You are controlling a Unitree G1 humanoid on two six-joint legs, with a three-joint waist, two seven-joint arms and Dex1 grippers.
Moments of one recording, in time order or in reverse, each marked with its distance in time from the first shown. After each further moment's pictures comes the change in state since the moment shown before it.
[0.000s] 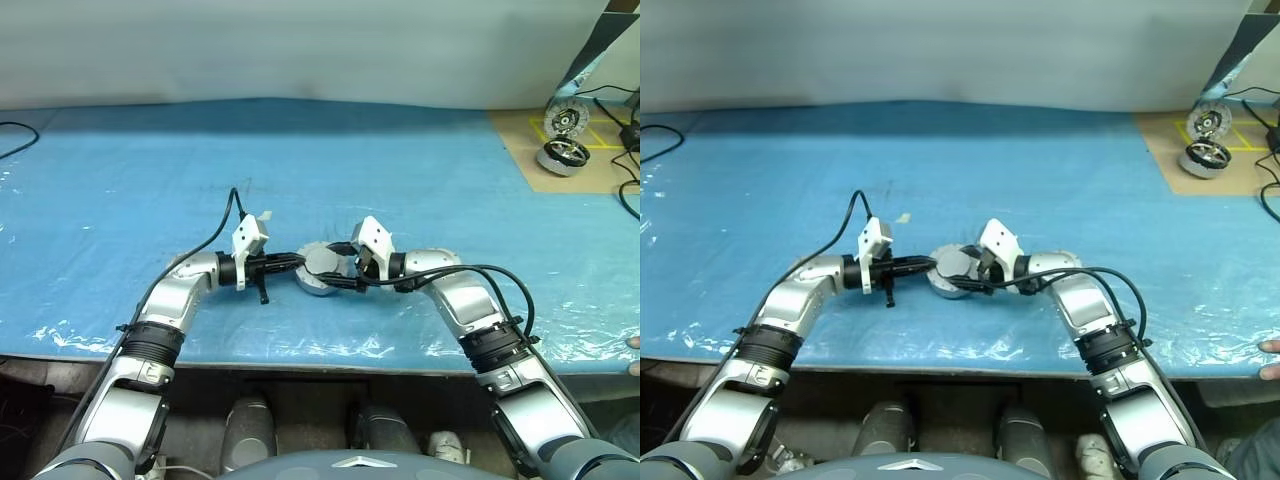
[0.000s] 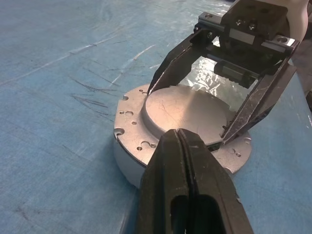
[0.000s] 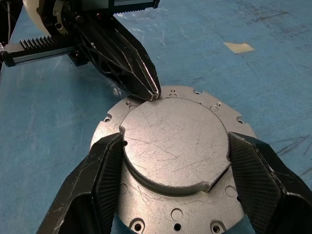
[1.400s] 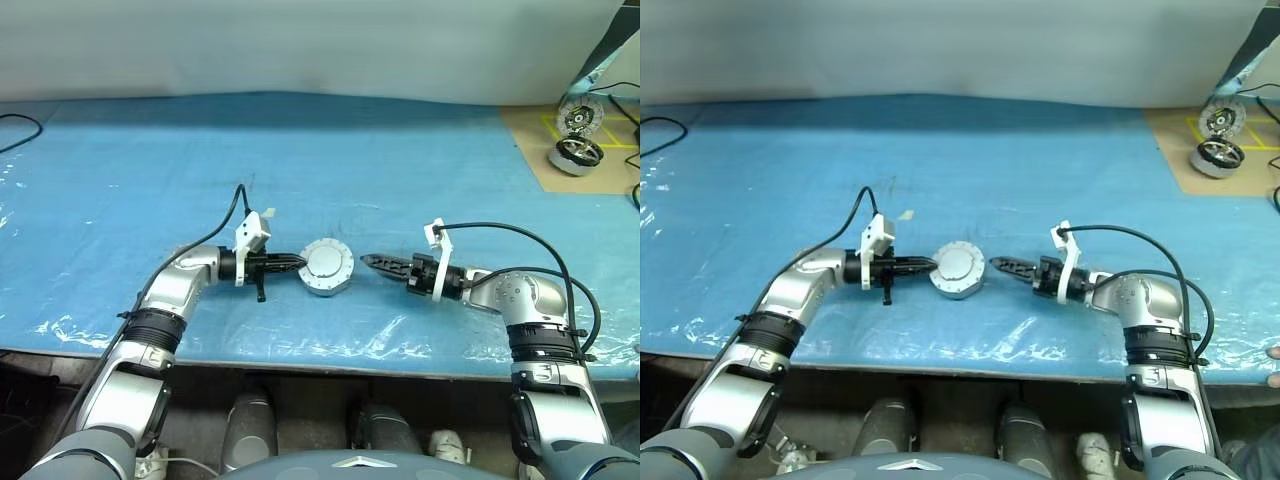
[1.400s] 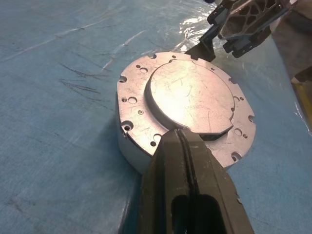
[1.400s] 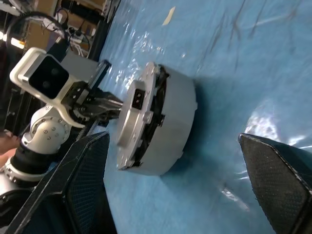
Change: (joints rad) left arm -0.081 0.015 -0.019 0.111 0.009 -0.011 -0.092; right arm 0.034 -0.037 -0.437 0.074 0.532 0.817 -0.050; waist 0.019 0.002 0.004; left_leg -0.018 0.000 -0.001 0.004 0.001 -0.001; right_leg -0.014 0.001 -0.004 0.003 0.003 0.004
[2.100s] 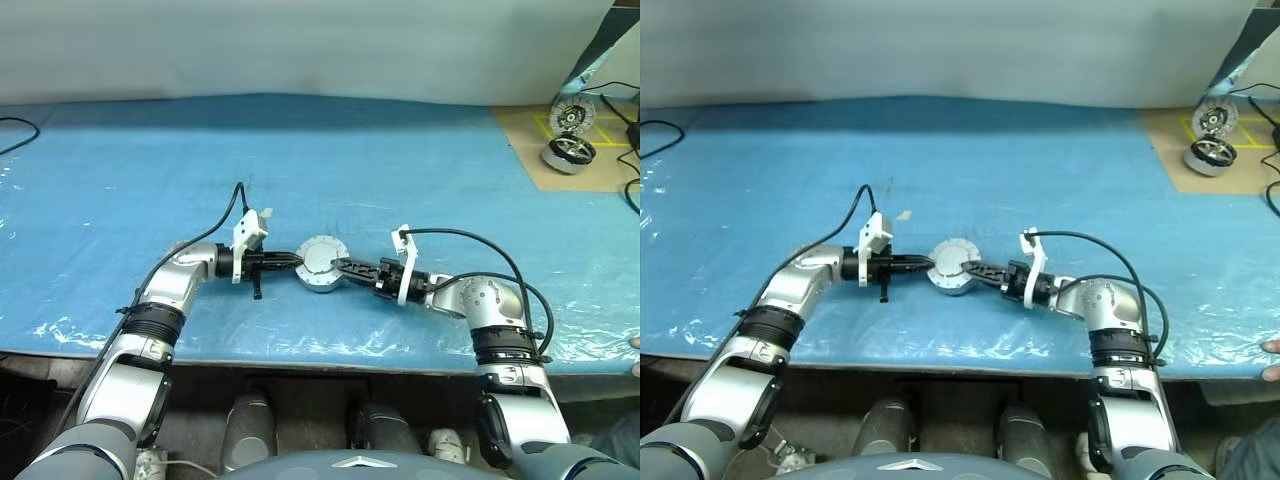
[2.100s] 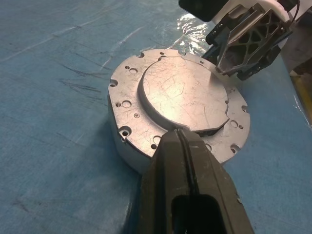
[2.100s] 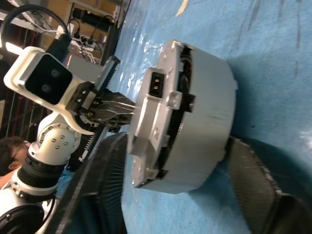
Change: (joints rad) left arm -0.037 0.005 0.007 0.069 0.019 -0.030 -0.033; right arm -0.017 0.156 -0.017 0.051 0.022 -0.026 -0.122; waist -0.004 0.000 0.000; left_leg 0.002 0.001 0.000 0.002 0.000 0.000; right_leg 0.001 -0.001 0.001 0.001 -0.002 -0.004
